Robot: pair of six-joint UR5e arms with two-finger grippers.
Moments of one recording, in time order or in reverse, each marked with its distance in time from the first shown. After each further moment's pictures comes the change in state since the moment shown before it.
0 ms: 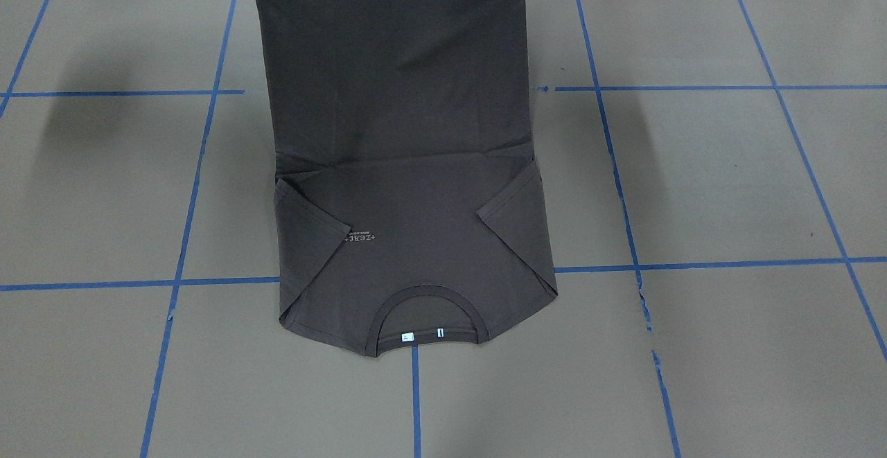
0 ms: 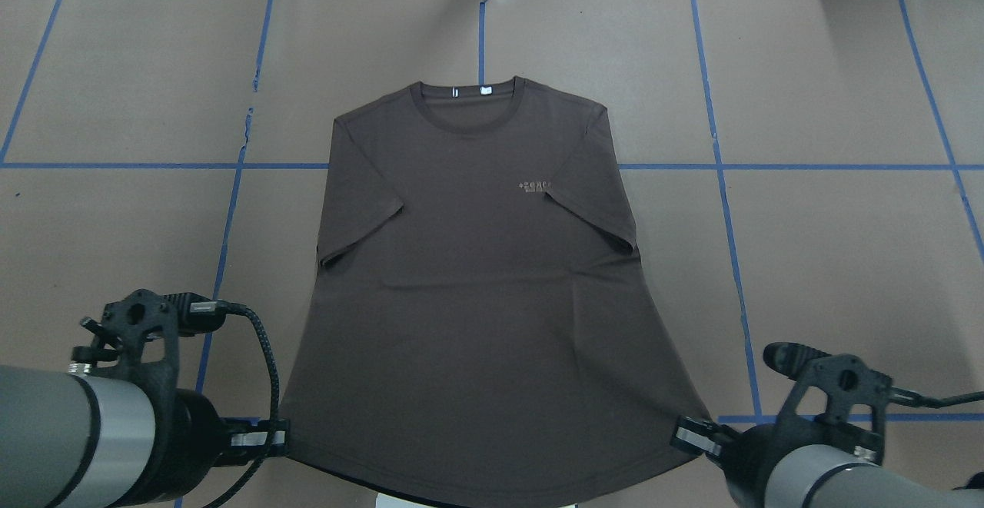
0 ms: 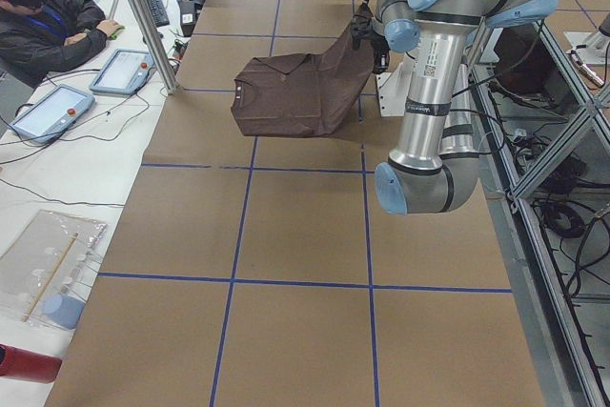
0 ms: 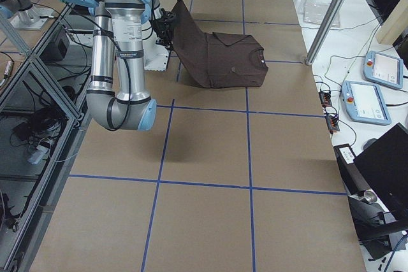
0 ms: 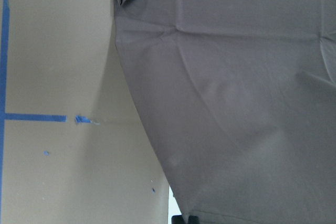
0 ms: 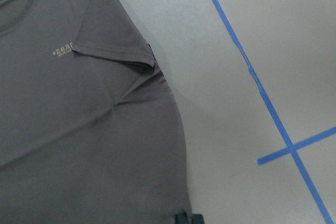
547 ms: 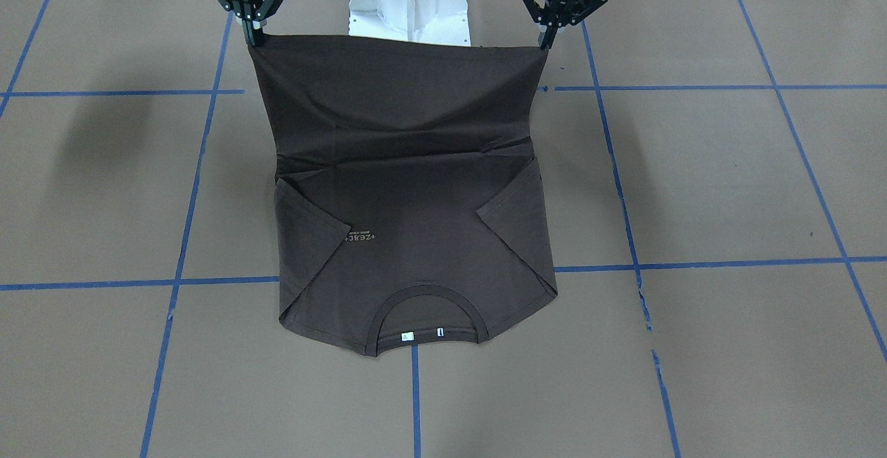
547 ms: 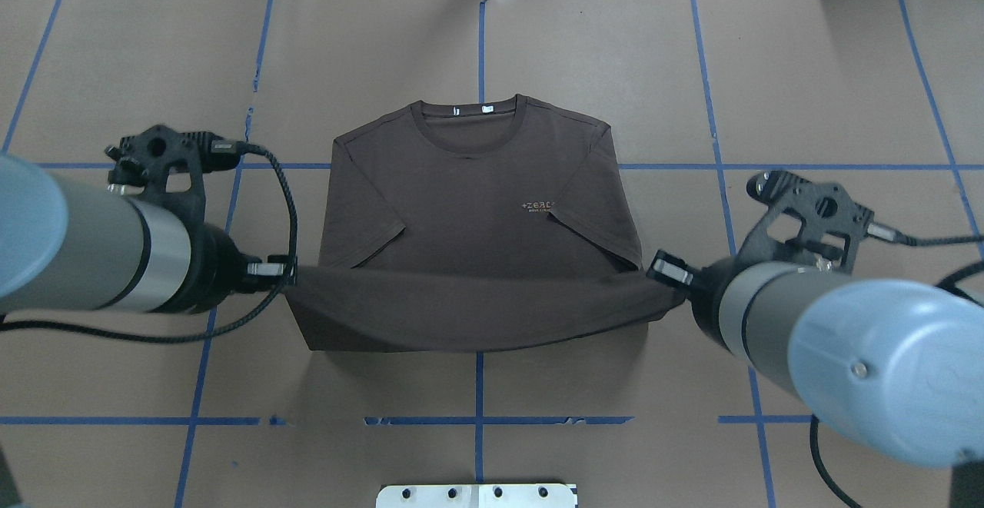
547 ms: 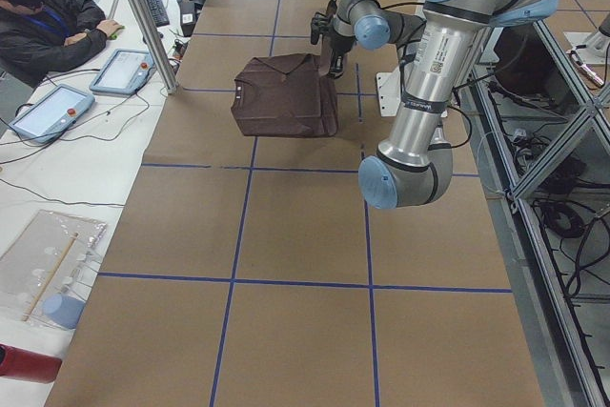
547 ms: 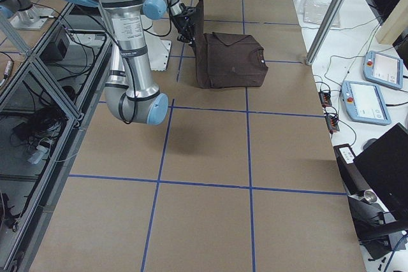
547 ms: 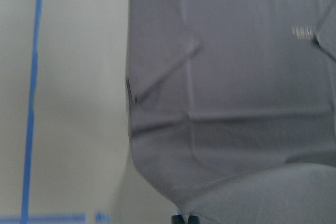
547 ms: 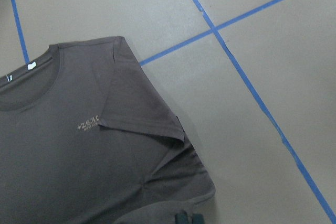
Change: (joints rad) left arm -0.260 -0.122 0.212 0.000 -0.002 0.229; right arm 0.313 0.170 -0.191 0.009 0.084 -0.180
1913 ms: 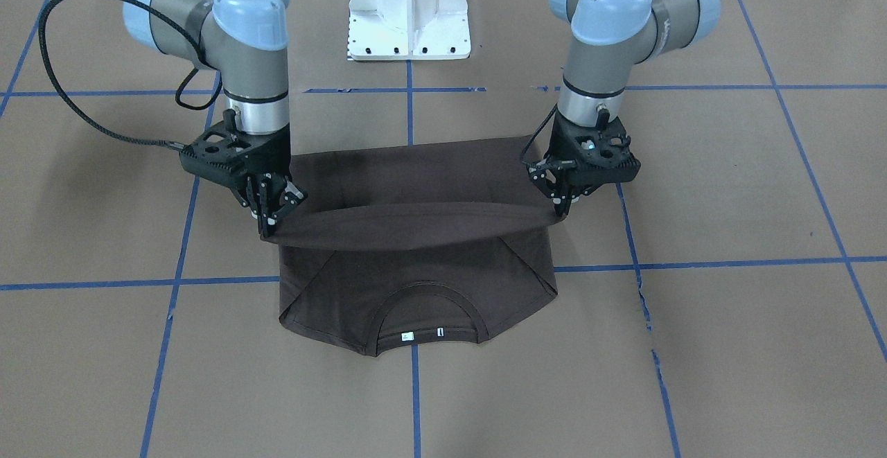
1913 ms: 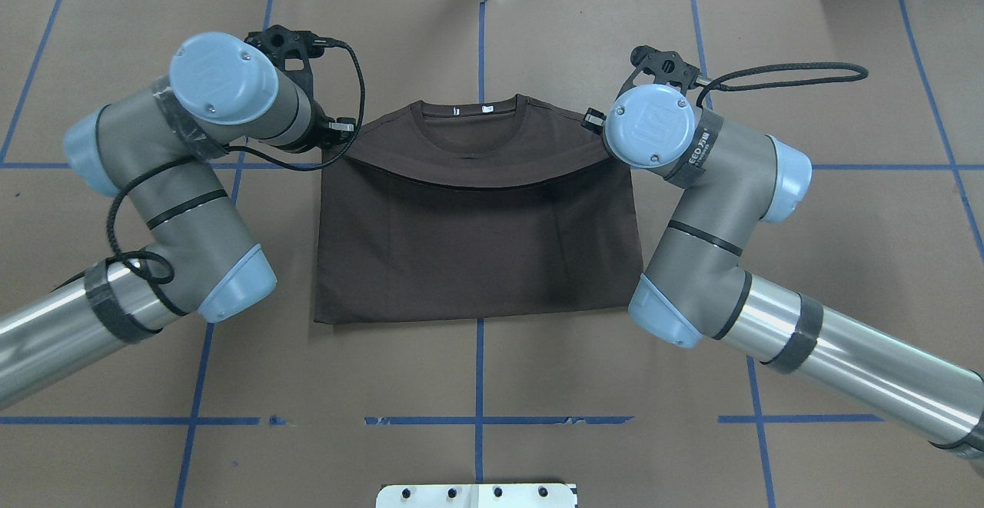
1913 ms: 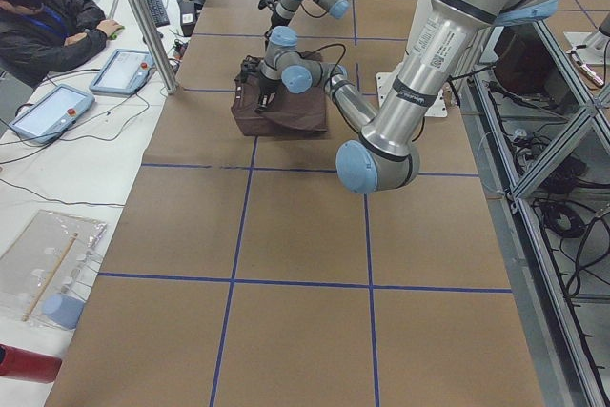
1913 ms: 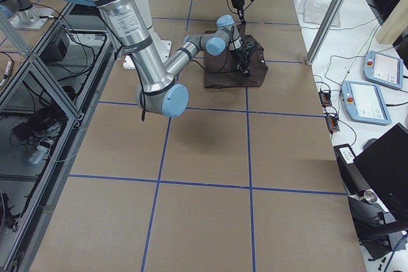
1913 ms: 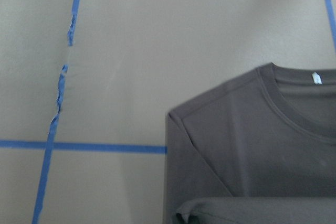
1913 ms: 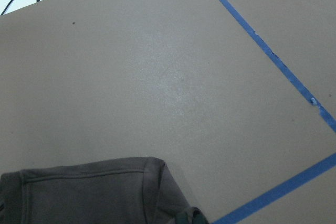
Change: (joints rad) left arm -0.170 -0.162 0.751 -0.547 0.050 0.120; right arm 0.276 0.157 -0.886 0.707 0.082 -0.191
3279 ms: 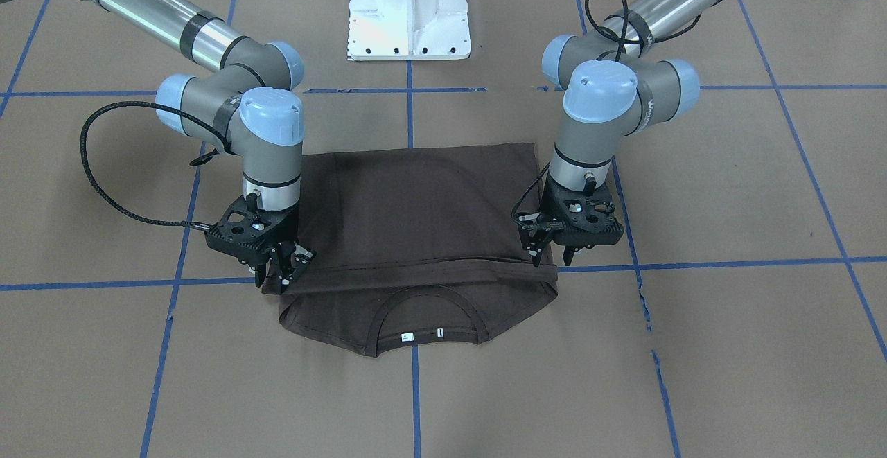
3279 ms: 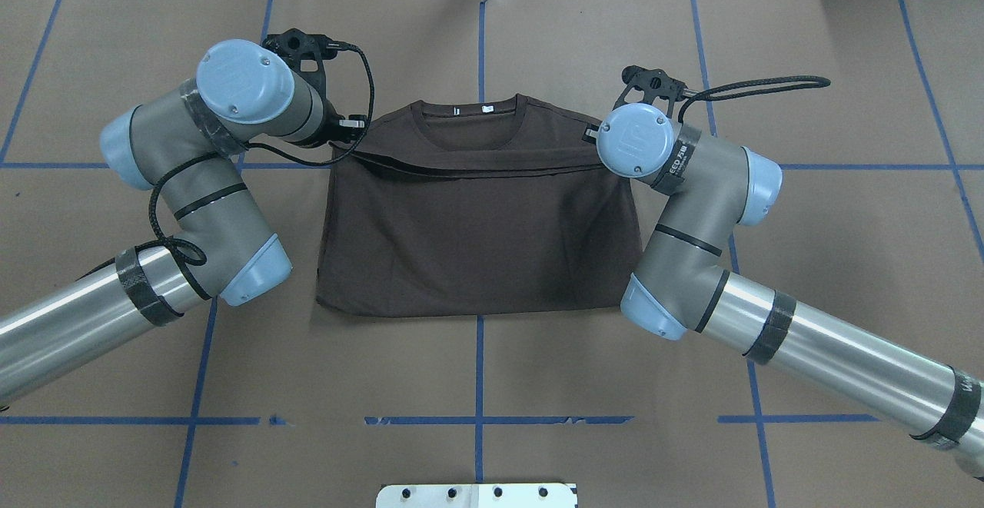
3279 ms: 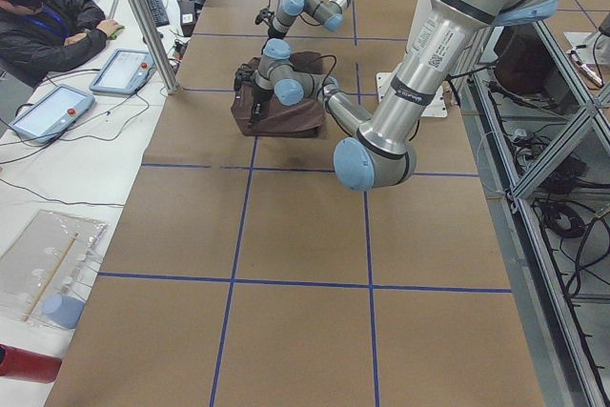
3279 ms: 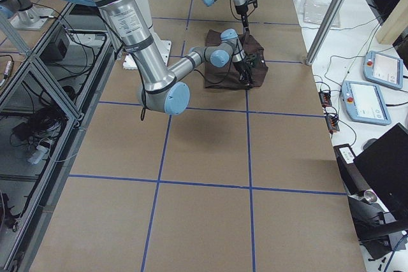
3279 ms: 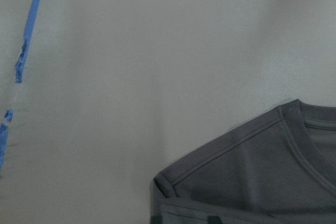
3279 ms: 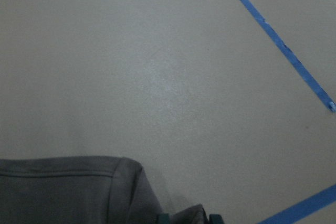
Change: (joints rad) left arm 0.001 0.019 0.059 -0.134 0.001 0.037; right arm -0.014 0.003 -0.138 0.118 -0.022 -0.162
